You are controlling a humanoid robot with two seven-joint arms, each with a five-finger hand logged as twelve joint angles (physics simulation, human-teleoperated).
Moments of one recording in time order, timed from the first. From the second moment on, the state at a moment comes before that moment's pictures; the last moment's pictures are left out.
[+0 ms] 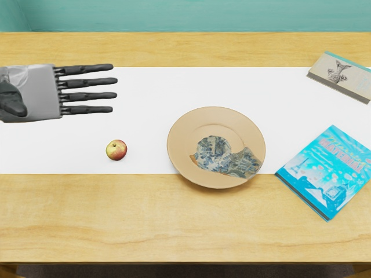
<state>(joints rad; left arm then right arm) -0.89 1.21 -0.57 -1.62 -0.71 -0.61 0.61 -0.04 0.00 -0.18 0.21 -0.07 0.07 -0.54</state>
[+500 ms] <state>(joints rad) -0.97 1.04 -0.62 -1.69 -0.09 -0.60 0.61 -0.04 0.00 -0.18 0.21 -0.07 0.07 -0.54</state>
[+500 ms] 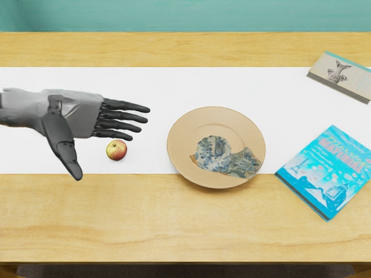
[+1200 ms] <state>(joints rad) -0.74 0.69 -0.60 -1.73 1.12 -0.14 0.61 -0.04 0.00 -0.18 0.21 -0.07 0.07 -0.54</state>
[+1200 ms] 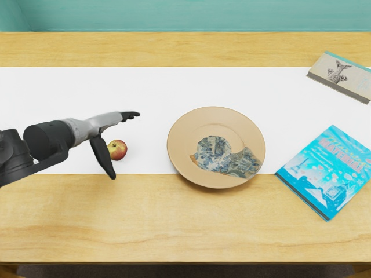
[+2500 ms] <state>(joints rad) -0.65 0.57 -0.52 -1.59 1.39 0.10 0.61 -0.03 0.00 -0.18 0.21 -0.07 0.07 -0.54</state>
